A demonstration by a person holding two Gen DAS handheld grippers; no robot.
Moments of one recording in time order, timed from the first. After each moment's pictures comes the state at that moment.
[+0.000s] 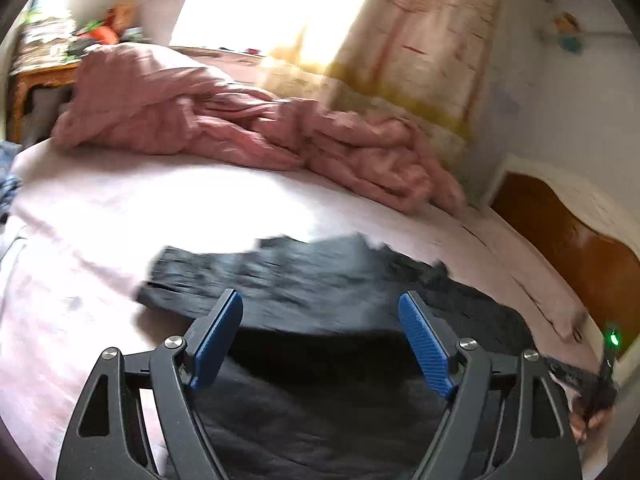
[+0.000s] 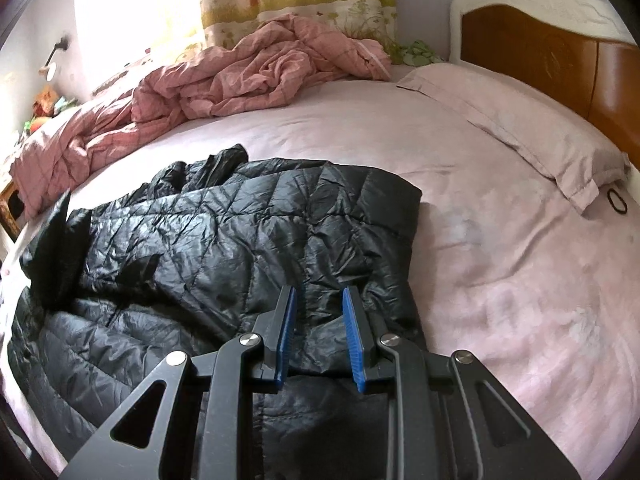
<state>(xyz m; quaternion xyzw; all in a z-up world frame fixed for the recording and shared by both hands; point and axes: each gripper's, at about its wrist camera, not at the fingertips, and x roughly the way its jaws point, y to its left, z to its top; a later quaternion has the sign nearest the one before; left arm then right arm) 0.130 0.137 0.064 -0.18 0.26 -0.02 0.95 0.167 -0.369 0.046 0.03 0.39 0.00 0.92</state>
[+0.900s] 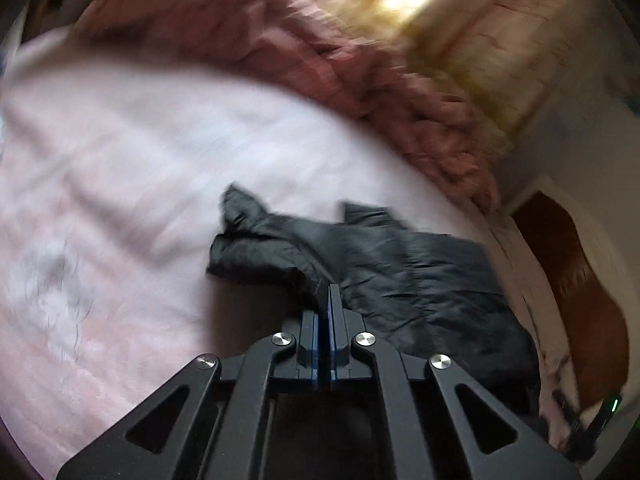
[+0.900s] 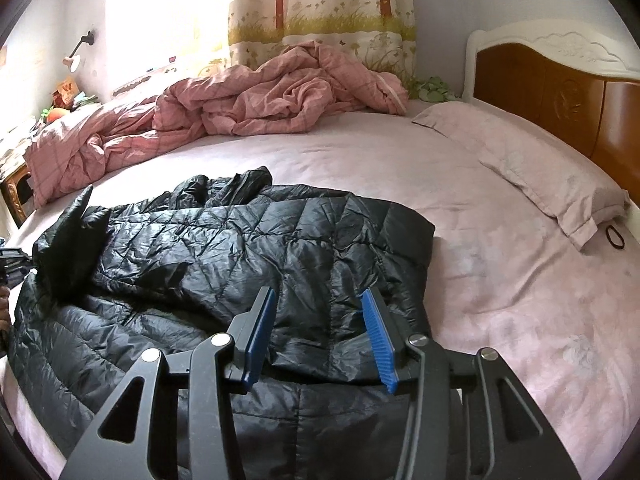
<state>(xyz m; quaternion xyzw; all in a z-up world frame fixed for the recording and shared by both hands) 0.191 0.203 0.007 -0.28 0.34 -0.03 0.90 0.151 -0.352 0.061 0.00 0.34 0.02 0.94</state>
